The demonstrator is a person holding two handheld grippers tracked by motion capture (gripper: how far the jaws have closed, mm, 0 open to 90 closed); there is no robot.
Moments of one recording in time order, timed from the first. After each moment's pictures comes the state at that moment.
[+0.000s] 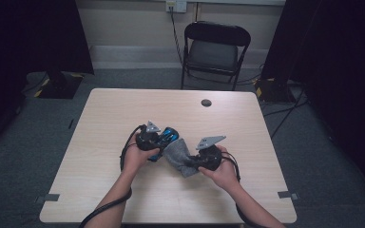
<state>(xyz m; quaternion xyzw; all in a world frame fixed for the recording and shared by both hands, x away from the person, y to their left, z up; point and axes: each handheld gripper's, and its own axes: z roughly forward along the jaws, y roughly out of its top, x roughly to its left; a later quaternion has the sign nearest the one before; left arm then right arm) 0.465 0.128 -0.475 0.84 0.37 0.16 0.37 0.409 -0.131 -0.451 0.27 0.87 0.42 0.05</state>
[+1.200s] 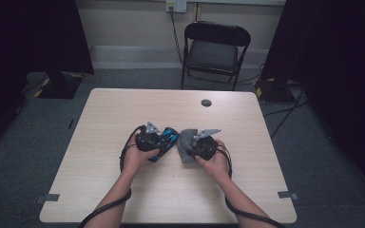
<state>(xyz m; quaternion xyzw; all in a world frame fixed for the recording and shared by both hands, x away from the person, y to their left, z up) 0.463 0.129 -0.476 0.84 0.37 0.16 0.37 0.446 -0.116 -0.479 0.35 0.85 0.37 0.11</state>
